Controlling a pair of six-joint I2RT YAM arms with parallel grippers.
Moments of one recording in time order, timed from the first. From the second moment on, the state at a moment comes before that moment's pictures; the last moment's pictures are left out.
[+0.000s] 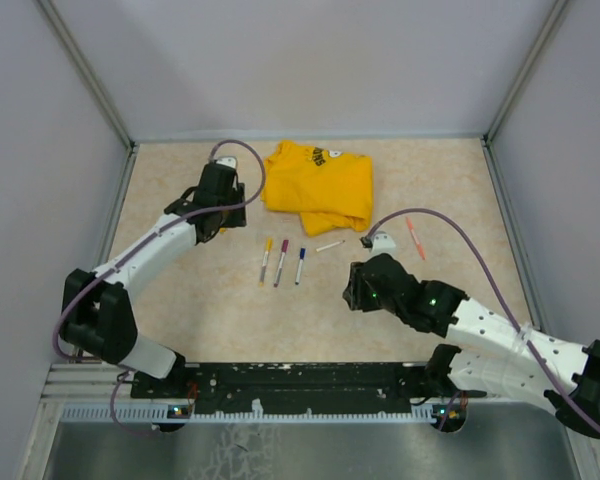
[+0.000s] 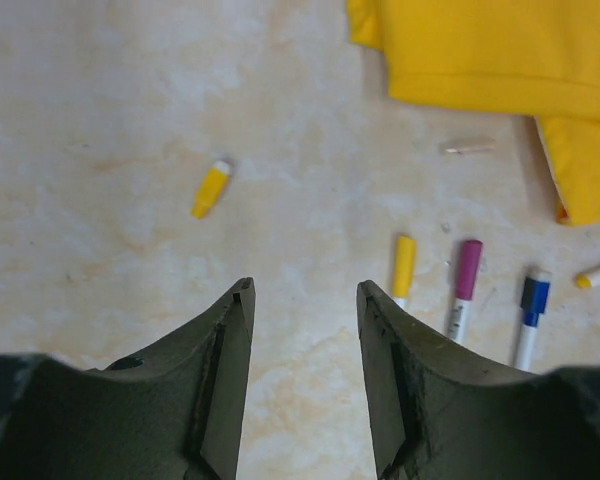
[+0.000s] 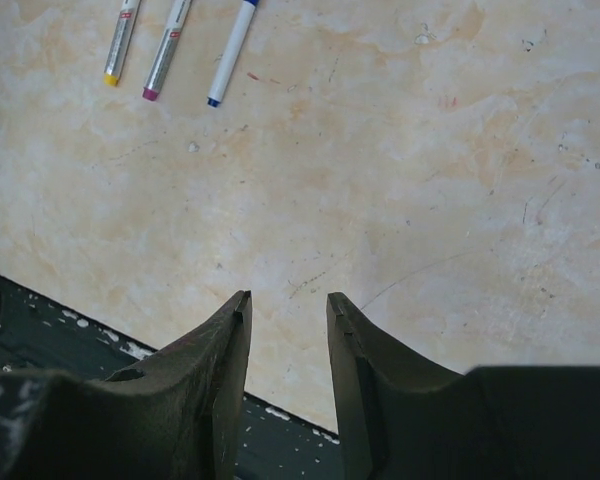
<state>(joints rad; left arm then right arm) -0.47 1.49 1.13 -0.41 -0.26 -0.29 0.96 0.87 0.68 -0.56 0.28 0.69</state>
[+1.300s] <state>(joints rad) -0.15 2.00 1.48 -0.62 0.05 -0.01 0.96 0.77 0.68 -0.63 0.23 0.66</state>
